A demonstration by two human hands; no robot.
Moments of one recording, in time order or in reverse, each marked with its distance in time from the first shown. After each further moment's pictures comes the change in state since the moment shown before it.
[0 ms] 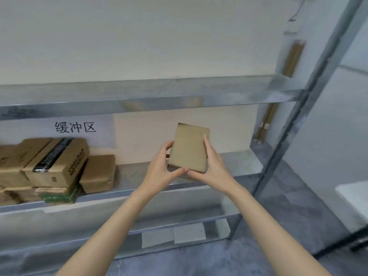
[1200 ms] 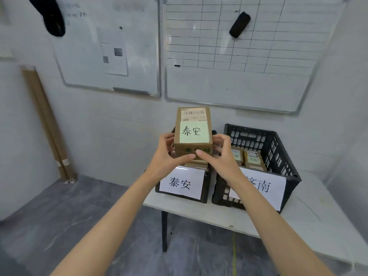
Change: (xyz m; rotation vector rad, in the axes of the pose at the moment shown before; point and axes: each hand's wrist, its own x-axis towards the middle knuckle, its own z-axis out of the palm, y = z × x) left_hand 0.071 0.420 0.581 -0.659 -0.985 0.448; right_hand -0.363 0.191 -0.501 -0.036 1.204 0.452
